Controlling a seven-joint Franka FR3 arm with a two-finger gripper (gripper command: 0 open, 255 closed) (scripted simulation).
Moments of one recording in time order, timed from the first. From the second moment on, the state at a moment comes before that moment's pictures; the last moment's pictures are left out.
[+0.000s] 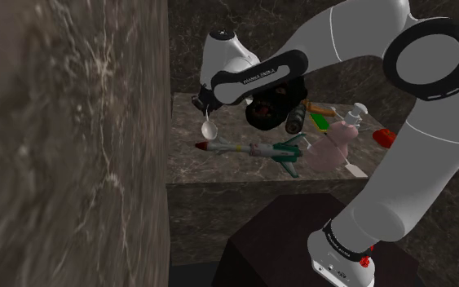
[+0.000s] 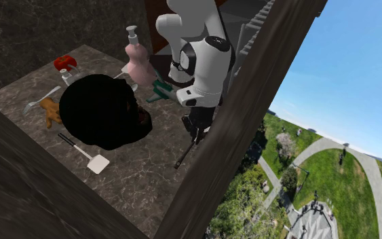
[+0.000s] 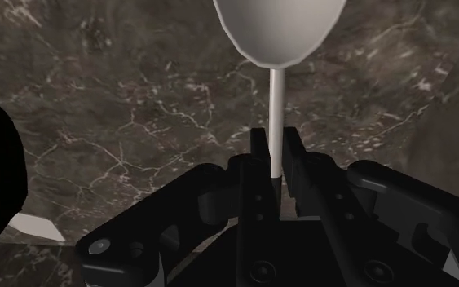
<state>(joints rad) -0.05 0.20 0.23 -2.02 -0.37 2.43 0.90</state>
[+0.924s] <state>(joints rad) -0.06 0.11 0.24 -1.93 -0.29 2.27 0.83</state>
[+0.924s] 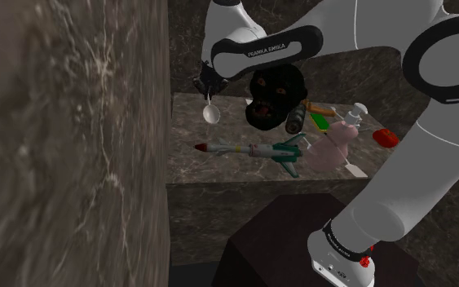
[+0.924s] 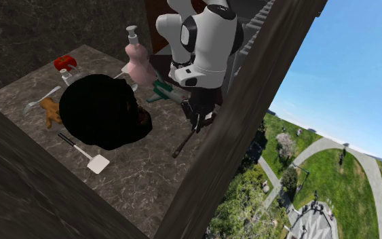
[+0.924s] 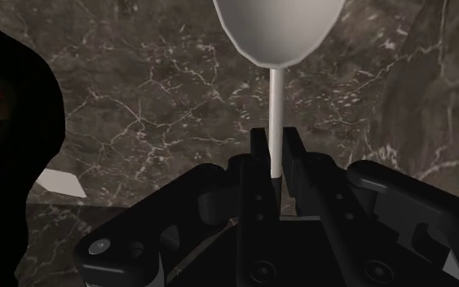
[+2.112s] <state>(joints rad) -0.06 0.07 0.25 -1.75 -0.24 2.04 0.76</state>
